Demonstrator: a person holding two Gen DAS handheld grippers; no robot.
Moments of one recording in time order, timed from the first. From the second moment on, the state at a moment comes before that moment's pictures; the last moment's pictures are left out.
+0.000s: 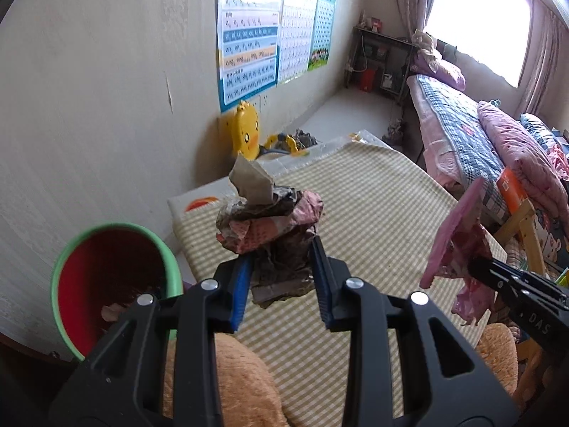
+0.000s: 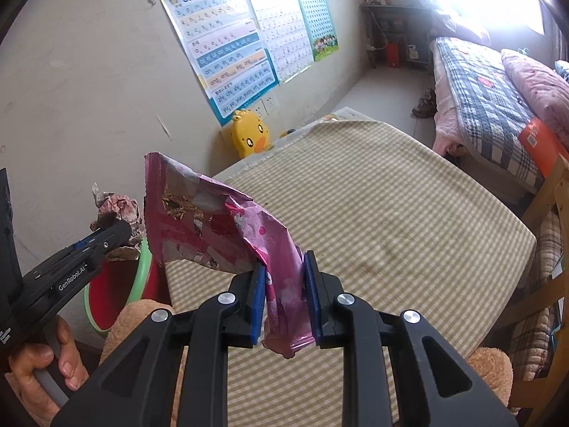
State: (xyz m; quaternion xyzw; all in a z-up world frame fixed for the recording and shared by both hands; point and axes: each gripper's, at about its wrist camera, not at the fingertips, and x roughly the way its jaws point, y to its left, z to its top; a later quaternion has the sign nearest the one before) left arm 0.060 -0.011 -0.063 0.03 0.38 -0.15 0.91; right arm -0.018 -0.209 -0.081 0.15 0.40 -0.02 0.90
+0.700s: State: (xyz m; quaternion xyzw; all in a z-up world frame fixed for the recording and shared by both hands) left arm 0.056 0.032 -0.058 0.01 0.36 -0.12 0.92; right arm 0.001 -0.164 -0.069 0.12 0.40 0.01 0.91
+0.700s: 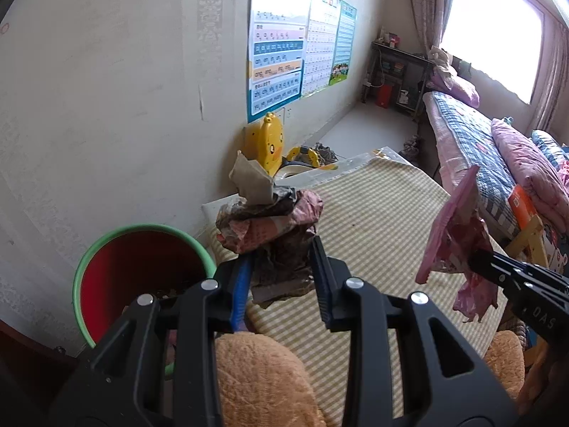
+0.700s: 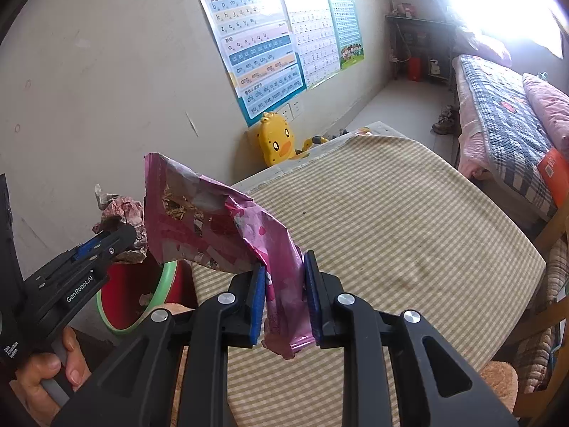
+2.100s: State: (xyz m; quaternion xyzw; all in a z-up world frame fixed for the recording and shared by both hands) left arm 0.068 0.131 -0.087 -0.03 0.38 -0.02 0.92; right arm 0.044 -0.076 -0.083 0.07 0.44 0.07 0.89
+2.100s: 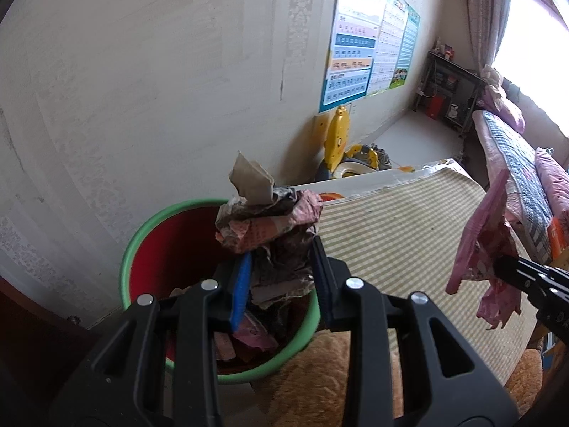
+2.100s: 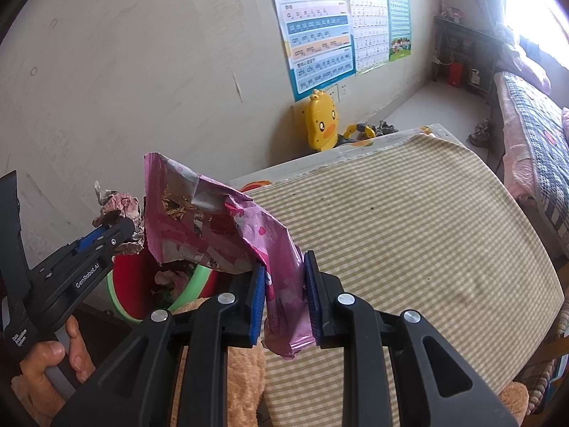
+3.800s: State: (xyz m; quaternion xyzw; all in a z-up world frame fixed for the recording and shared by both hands) left arm 0.101 0.210 -0.157 -0.06 0.45 0.06 0.89; right arm 0.131 0.036 -0.103 0.02 0.46 0.15 0.88
